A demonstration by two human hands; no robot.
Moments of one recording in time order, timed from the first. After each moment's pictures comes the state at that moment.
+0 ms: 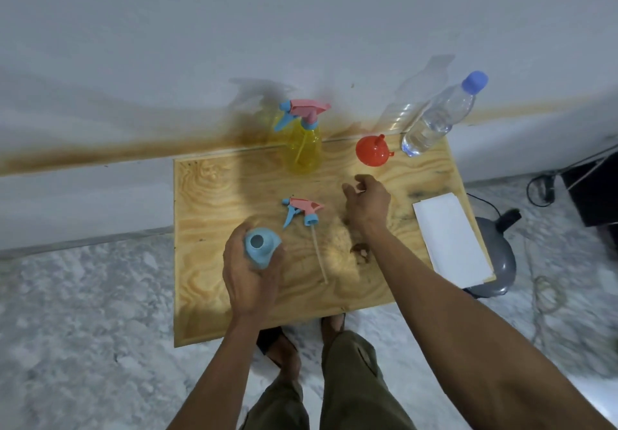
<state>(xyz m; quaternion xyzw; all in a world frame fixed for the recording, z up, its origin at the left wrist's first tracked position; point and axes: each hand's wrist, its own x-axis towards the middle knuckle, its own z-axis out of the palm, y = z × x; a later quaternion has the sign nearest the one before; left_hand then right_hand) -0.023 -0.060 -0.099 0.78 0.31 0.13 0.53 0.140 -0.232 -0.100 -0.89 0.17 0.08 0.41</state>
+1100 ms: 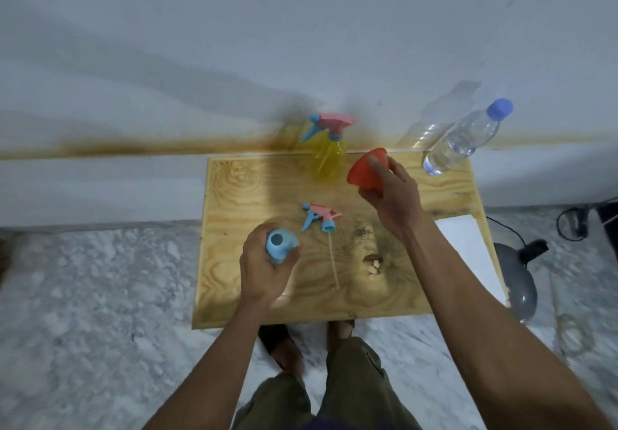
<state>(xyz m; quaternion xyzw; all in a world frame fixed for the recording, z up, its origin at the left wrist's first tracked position) -0.017 -0.051 -0.096 0.81 0.27 0.09 0.51 0.162 -0.235 -0.035 -0.60 0.21 0.19 0.75</state>
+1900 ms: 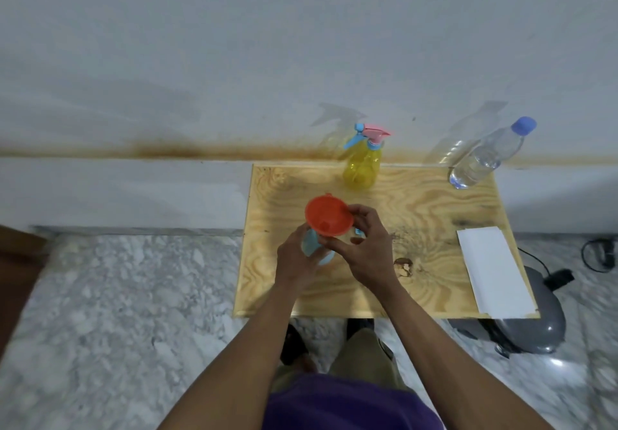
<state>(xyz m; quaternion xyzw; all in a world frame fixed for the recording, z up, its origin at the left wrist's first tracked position) -0.032 -0.022 -0.089 0.81 0.24 0.01 0.53 0.016 -0.164 -0.032 -0.81 -0.04 0.10 0.57</state>
